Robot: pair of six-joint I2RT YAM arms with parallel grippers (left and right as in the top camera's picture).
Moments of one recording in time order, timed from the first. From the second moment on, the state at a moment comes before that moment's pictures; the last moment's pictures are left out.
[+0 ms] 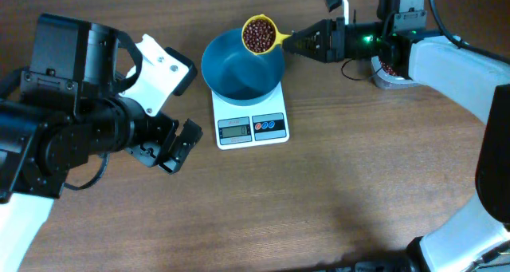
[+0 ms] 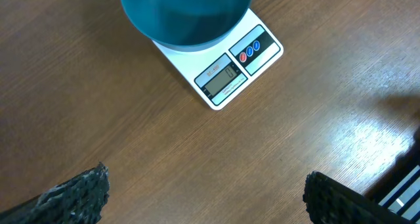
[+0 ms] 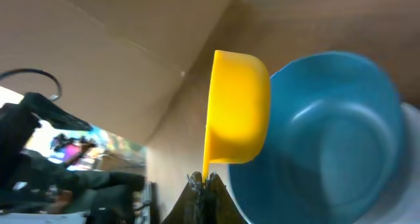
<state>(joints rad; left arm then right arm) -0.35 1.19 1.32 -1.15 0.19 0.33 0.02 1.79 1.11 0.02 -1.27 0.30</state>
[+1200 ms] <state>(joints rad) -0.35 1.19 1.32 -1.15 0.19 0.33 0.06 1.79 1.11 0.08 -1.19 0.07</state>
